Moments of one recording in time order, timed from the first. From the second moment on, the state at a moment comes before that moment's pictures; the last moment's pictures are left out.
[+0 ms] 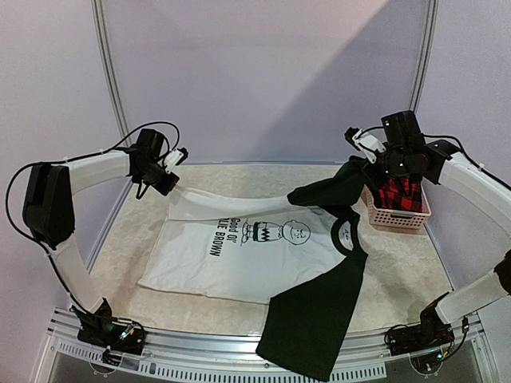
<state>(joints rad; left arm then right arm) -0.25 1.79 1.36 -0.47 -0.08 0.40 0.45 1.36 1.30 -0.61 0.17 -0.42</state>
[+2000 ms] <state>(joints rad) -0.20 1.70 1.18 -0.50 -0.02 0.71 0.49 1.49 1.08 -0.62 -0.23 -0.45</state>
